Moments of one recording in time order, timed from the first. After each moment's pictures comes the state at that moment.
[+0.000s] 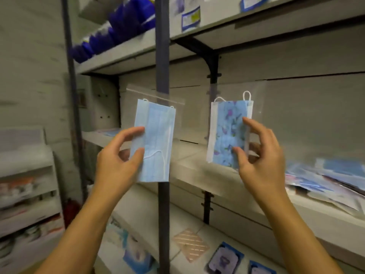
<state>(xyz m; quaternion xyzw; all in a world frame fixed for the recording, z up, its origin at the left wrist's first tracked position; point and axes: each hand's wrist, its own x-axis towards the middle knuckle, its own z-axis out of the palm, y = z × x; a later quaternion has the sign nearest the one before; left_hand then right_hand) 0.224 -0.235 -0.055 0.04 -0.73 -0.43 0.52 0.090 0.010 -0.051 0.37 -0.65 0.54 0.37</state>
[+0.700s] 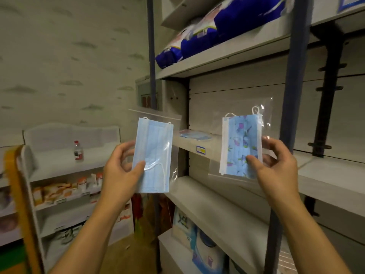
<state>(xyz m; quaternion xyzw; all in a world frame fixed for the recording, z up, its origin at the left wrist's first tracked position) 0.374 -0.502 -0.073 0.18 -0.70 -0.43 0.54 0.170 -0.272 -0.068 0.33 -0.59 0.72 0.15</state>
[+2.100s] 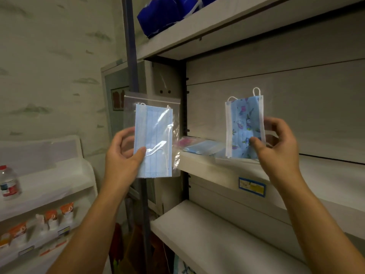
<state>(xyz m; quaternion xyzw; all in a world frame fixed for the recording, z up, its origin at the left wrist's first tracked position) 0.099 -0.874 -0.057 0.09 -0.70 -0.49 0.52 -0.061 -0.605 -0.045 0.30 -0.64 0.66 0.25</state>
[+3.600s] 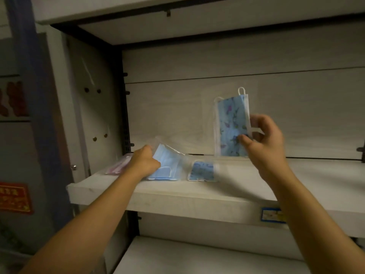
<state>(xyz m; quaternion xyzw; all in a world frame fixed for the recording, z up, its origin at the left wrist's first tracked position) -0.239 -0.980 -0.057 0.03 -0.93 -0.30 0.19 -0.140 -0.685 -0.024 0.14 -0.68 0.62 0.37</state>
